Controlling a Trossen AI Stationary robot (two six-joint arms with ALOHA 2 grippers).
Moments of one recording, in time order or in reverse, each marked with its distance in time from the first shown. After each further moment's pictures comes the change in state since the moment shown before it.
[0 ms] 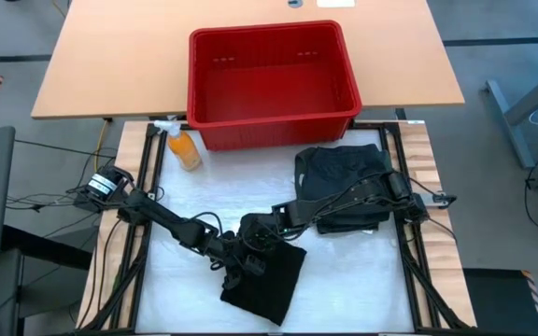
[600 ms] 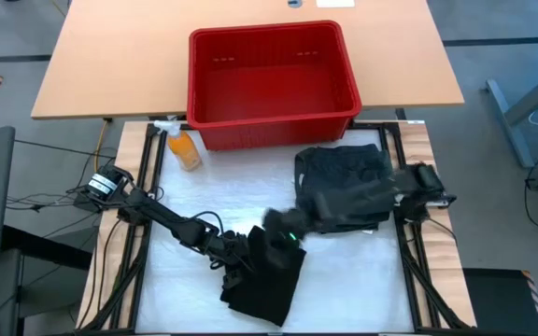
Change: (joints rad) left arm 0.009 0.000 0.001 -0.035 0.019 0.027; right arm 0.094 -0.245 0.000 -0.417 0.332 0.019
